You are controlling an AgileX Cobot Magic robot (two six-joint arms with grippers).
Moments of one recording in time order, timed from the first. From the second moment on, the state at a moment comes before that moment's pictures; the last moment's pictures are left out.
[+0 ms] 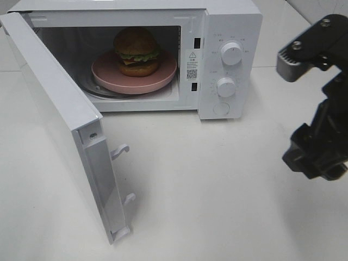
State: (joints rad) left arm 0.01 -0.01 -0.52 -0.16 1.07 0.10; right arm 0.65 1.10 -0.80 -0.25 0.86 0.09
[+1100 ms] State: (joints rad) left arm 0.01 -0.01 -0.52 -0.16 1.07 0.10; right arm 0.40 0.25 -0.55 -0.18 1.15 0.17
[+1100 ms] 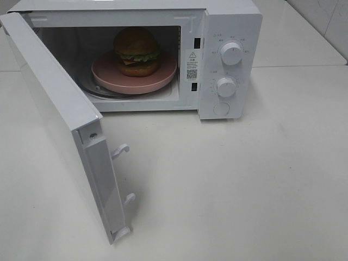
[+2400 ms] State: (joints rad) left arm 0.01 -0.01 -0.52 -0.16 1.07 0.10; right arm 0.03 0.00 -0.49 -0.05 0.97 0.05
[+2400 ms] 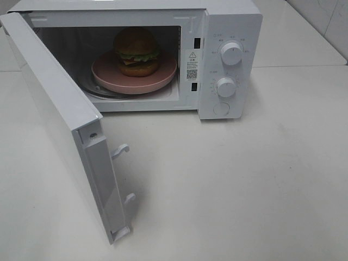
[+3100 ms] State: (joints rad) left arm 0.01 -0.01 -0.52 -0.16 1.07 0.10; right arm 0.03 0.00 -0.49 -0.05 0.97 0.05
